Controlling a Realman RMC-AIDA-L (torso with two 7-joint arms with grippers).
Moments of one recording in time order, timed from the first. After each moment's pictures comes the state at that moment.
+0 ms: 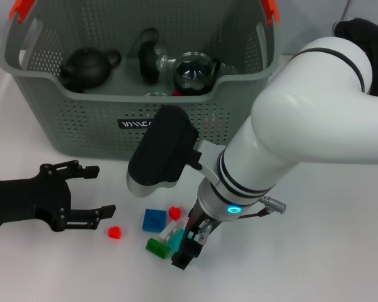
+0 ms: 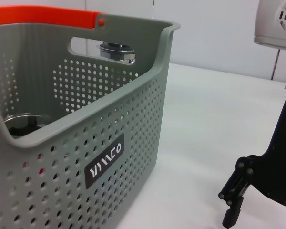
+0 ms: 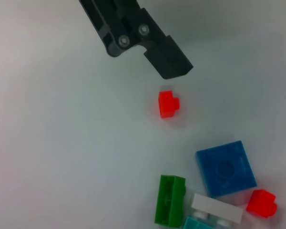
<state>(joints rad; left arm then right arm) -0.41 -2.09 0.45 0.77 2.27 1.66 -1.13 1.00 2.12 -2.18 -1.00 -2.31 -1.13 2.86</state>
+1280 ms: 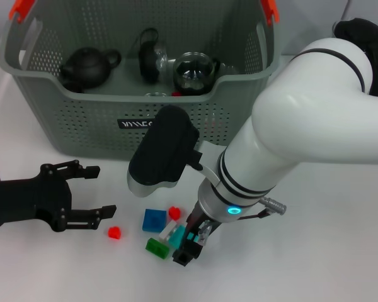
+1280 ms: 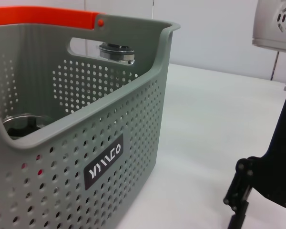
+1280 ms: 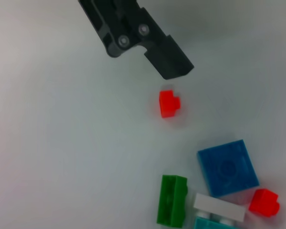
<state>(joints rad) -0.41 -2.09 0.45 0.77 2.27 1.66 -1.12 1.00 2.12 -2.18 -0.99 -2.30 -1.13 2.86</state>
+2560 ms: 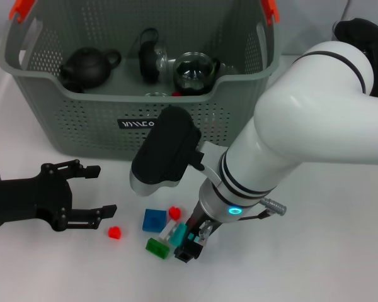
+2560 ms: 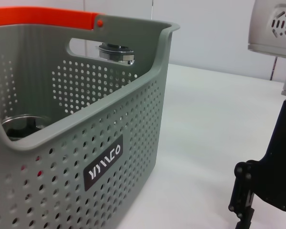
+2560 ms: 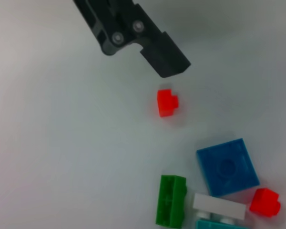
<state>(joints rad) -0.42 -2.09 0.45 0.77 2.27 1.66 -1.12 1.00 2.12 -2.18 -0.97 -2.27 -1.10 2.84</state>
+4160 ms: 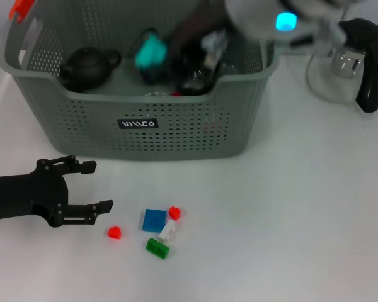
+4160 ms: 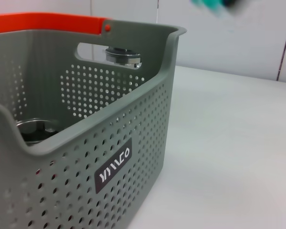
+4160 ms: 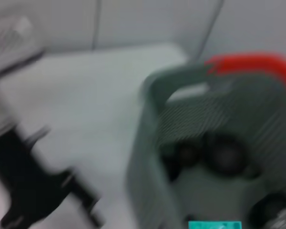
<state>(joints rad) -0.42 -2.09 0.43 0.78 2.27 1.67 -1.11 0.94 2.10 -1.58 -1.68 -2.54 -1.49 2.78</state>
